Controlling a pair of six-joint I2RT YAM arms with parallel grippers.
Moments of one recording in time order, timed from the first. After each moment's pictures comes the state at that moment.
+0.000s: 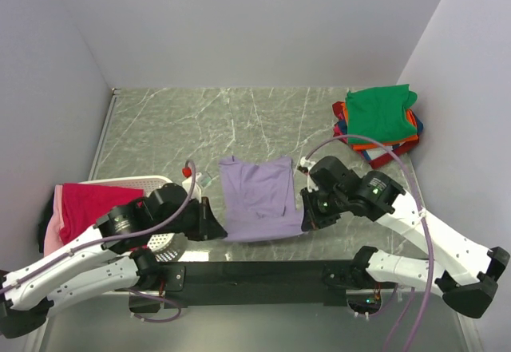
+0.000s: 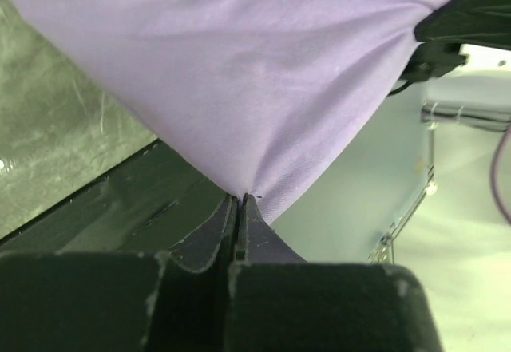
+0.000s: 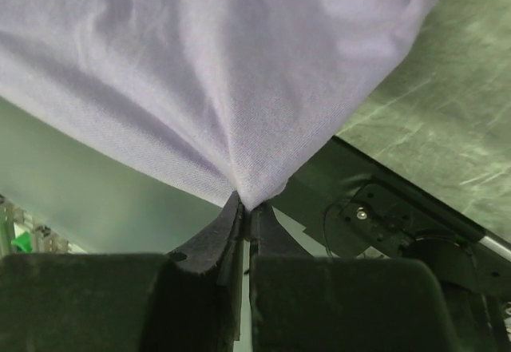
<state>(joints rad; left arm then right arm) -0.99 0.67 0.73 -0.71 0.18 -0.91 0.86 0.98 1.06 -1.18 -0.18 0.53</state>
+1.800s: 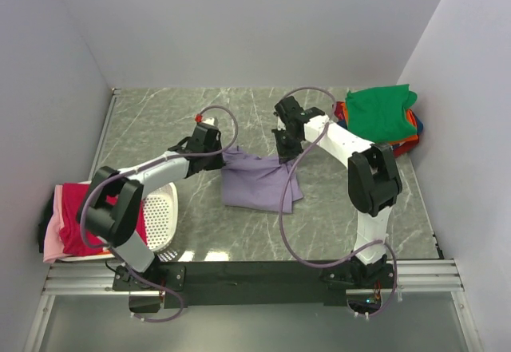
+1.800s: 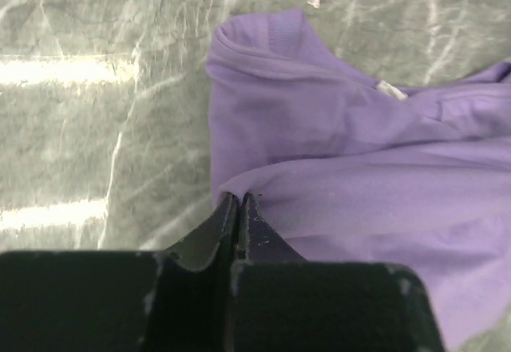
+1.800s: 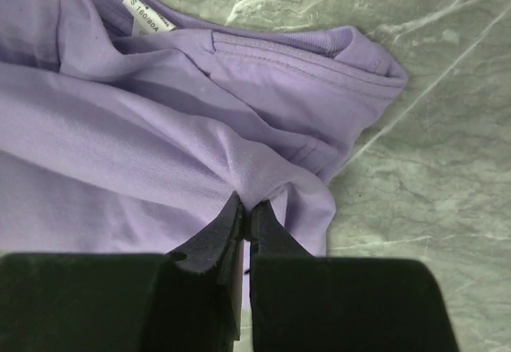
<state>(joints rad) -0.48 1.60 0.96 -0.16 -0.08 -0.57 0.49 1.93 1.54 -0.81 -0.06 0.28</state>
